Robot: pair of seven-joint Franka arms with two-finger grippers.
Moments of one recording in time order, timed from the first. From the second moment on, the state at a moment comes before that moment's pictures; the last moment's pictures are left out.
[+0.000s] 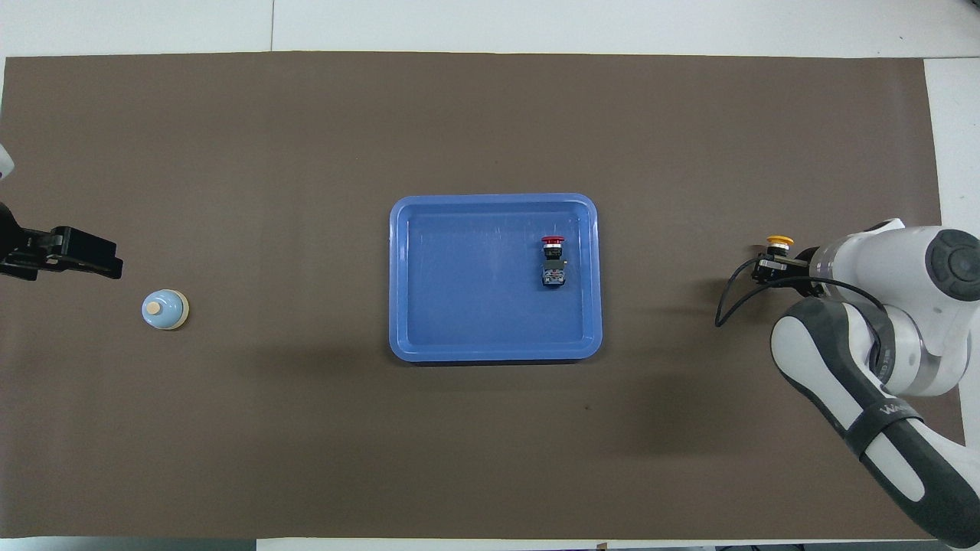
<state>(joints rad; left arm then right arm) -0.01 -0.04 -0.02 -1.69 -0.01 1.55 0.04 -0.11 0.10 0.05 -2.24 0.00 2.40 0.23</state>
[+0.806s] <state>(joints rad) -0.01 -0.04 -0.02 -1.69 -0.01 1.55 0.04 0.34 0.22 0.06 -1.81 0.00 2.07 0.51</state>
